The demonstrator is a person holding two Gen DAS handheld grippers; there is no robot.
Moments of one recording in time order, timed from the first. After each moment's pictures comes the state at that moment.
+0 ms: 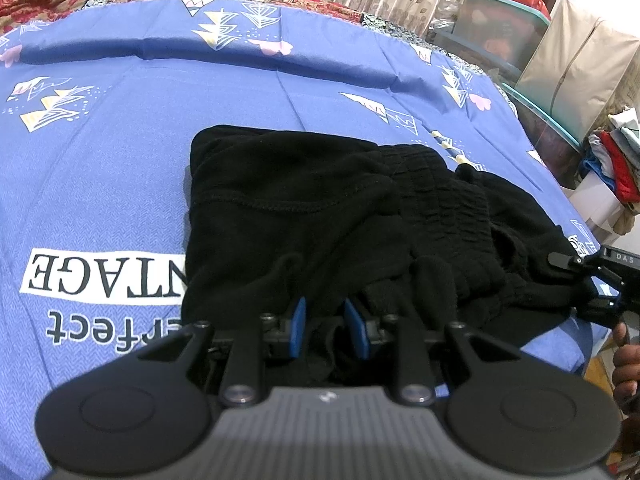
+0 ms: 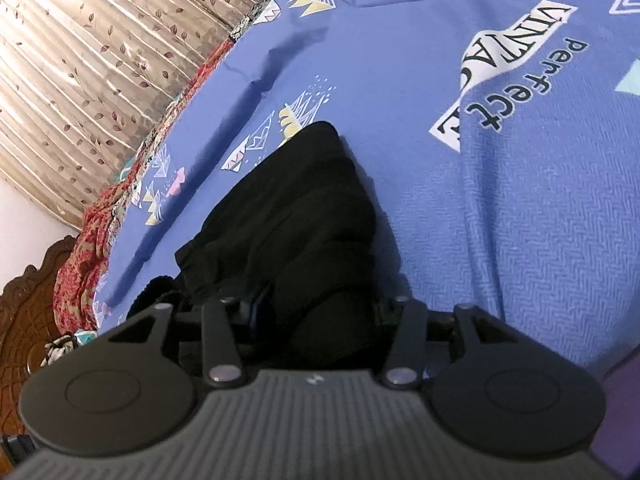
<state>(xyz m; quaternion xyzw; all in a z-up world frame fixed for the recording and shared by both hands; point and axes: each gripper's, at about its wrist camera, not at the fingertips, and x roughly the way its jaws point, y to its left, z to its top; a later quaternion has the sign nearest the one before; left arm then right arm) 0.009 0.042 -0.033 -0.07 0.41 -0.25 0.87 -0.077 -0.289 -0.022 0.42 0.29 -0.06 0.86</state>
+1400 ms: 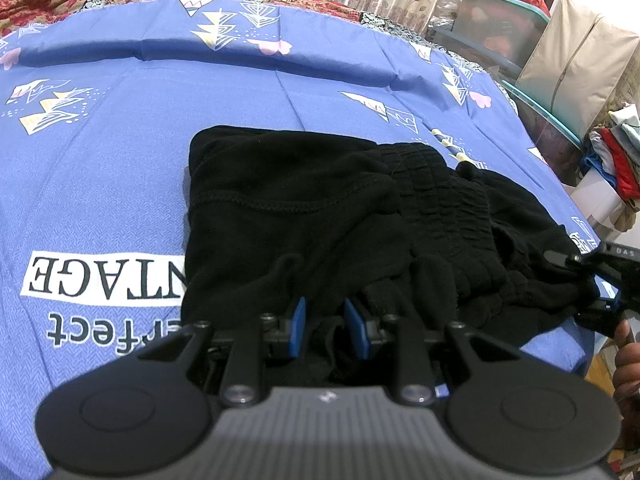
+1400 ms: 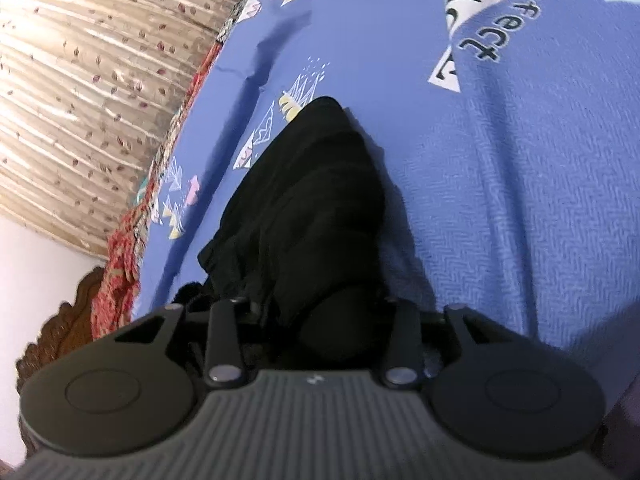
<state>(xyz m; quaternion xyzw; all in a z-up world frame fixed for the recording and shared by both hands) 0.010 0.041 -0.034 -0.07 0.41 -0.25 0.87 -0.077 -0.288 -0.034 0.50 0.29 -0.04 0.81</state>
